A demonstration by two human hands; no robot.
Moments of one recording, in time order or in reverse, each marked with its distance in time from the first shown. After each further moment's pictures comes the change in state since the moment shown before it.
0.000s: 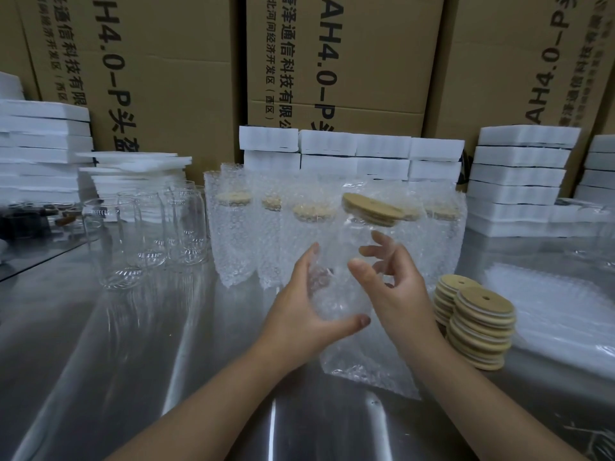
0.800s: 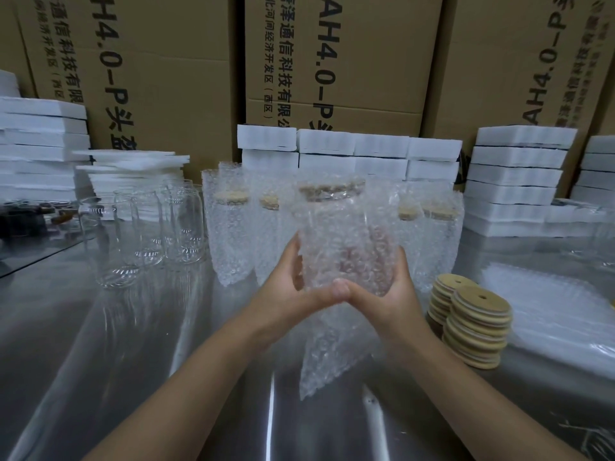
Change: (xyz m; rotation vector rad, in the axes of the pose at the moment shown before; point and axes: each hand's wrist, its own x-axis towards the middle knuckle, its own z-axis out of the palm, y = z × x) left_hand 0.005 0.021 -0.025 -0.319 -0.166 -0.028; right_hand -0.004 0.008 0.003 0.252 -0.166 0.000
